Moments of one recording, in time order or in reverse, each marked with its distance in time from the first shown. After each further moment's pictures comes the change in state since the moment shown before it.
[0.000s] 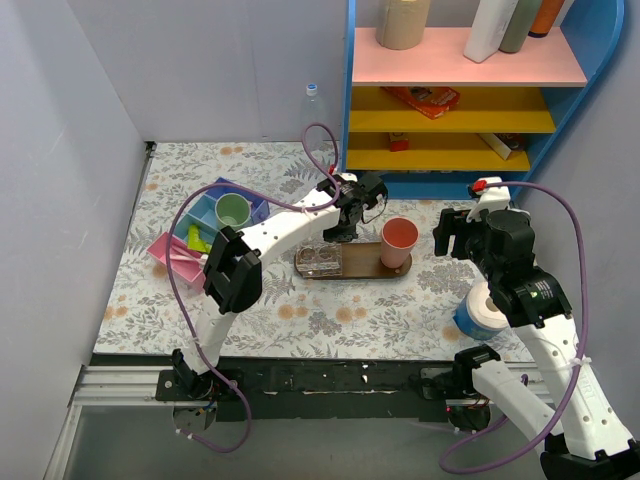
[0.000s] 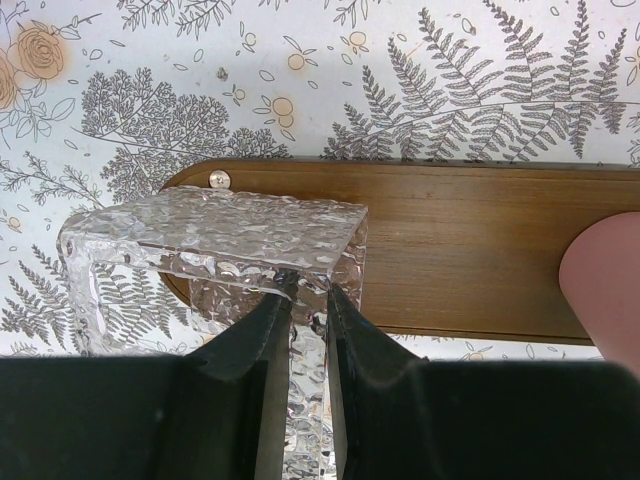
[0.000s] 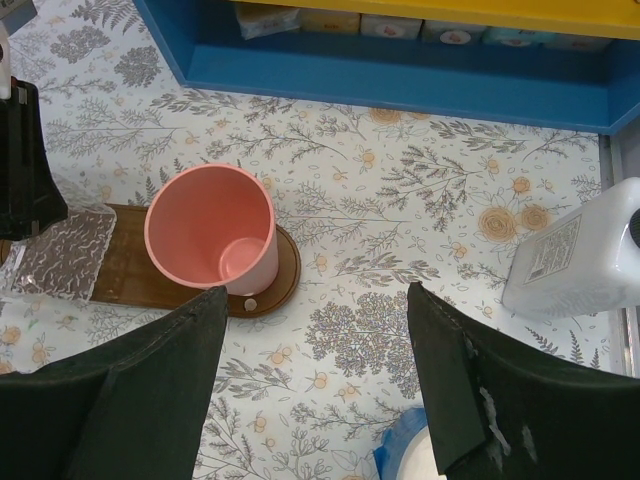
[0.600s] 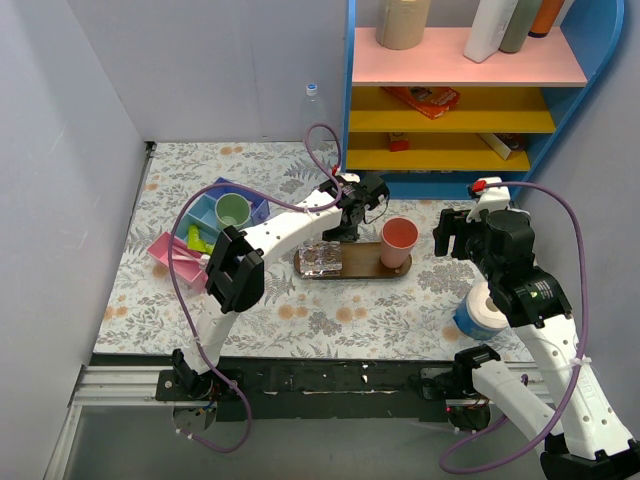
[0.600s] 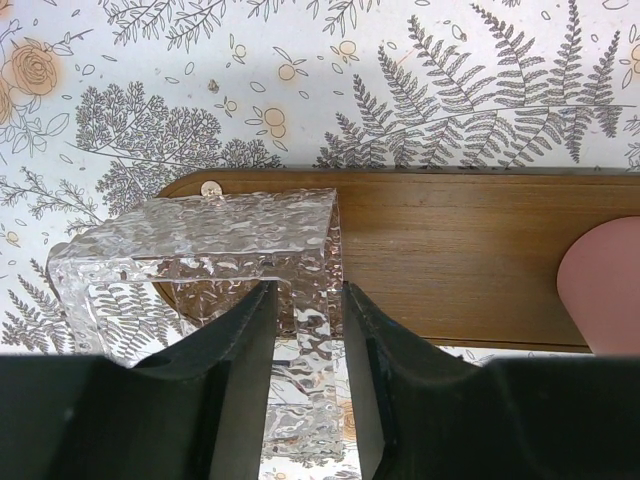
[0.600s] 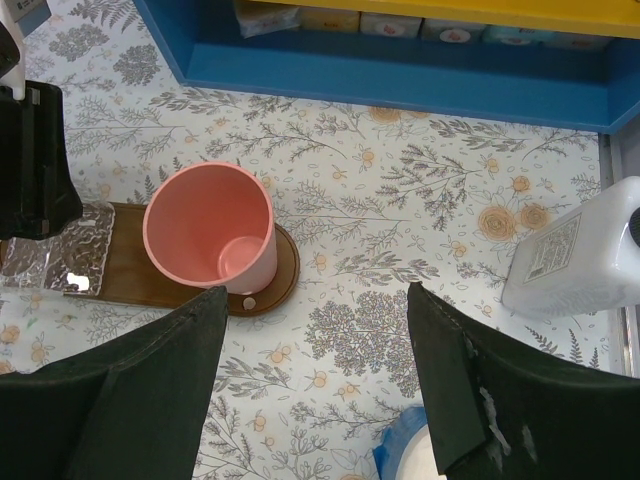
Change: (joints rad) left arm -0.003 0.018 0.006 0.020 -0.009 0.026; right arm 0.000 0.000 0.000 -0.002 0.000 -0.002
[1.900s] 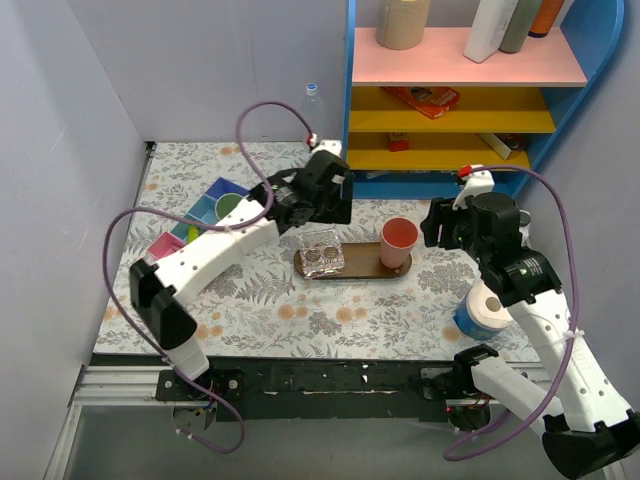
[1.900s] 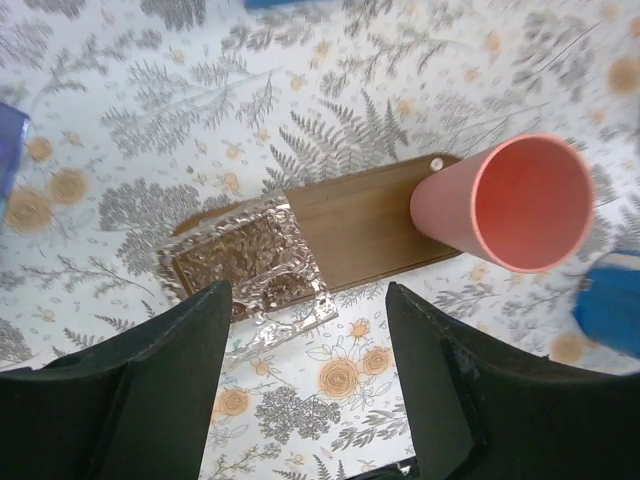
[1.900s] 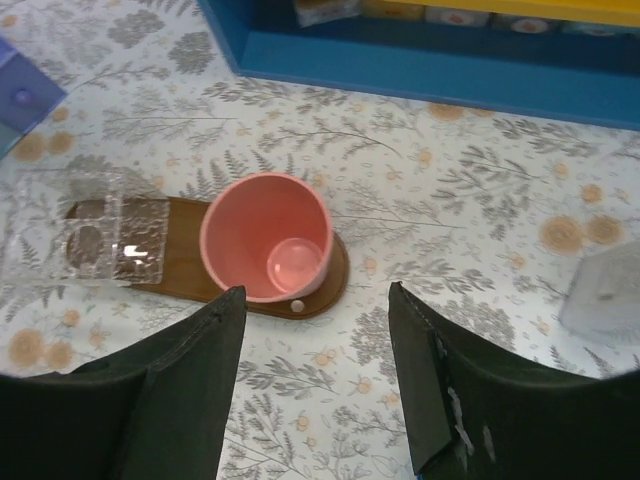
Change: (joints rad) left arm 0.011 -0.430 -0.268 0.270 0.089 0.214; right arm 0.015 0.112 0.069 -0.004 -0.069 0.045
